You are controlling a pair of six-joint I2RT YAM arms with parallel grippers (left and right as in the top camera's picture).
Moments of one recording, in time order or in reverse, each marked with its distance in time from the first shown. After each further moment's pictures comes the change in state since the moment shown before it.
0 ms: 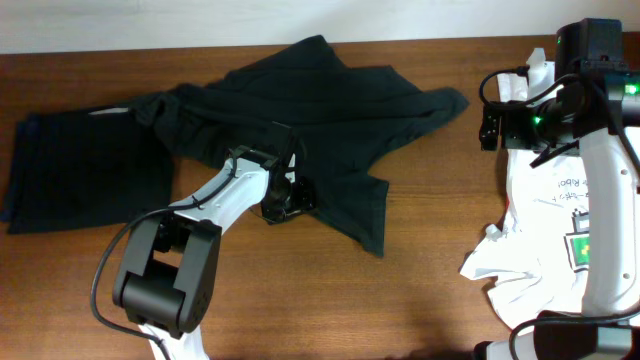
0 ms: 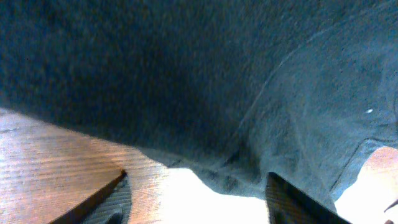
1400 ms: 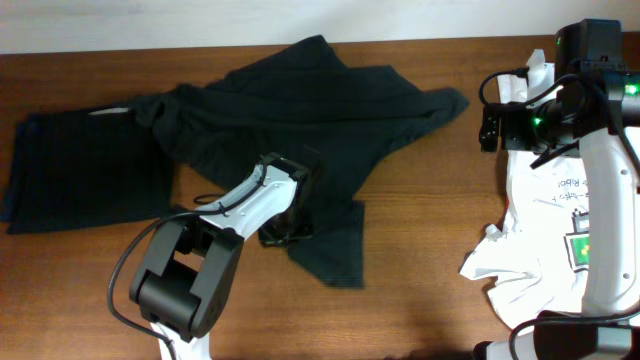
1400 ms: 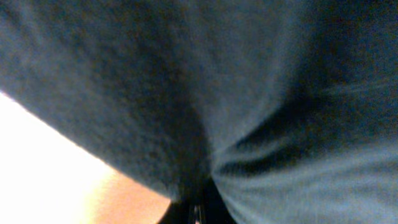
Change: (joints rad) left arm -0.131 0.021 0.024 -0.338 -0.307 -0.049; right arm 0.000 0.000 0.000 -0.010 0.000 0.000
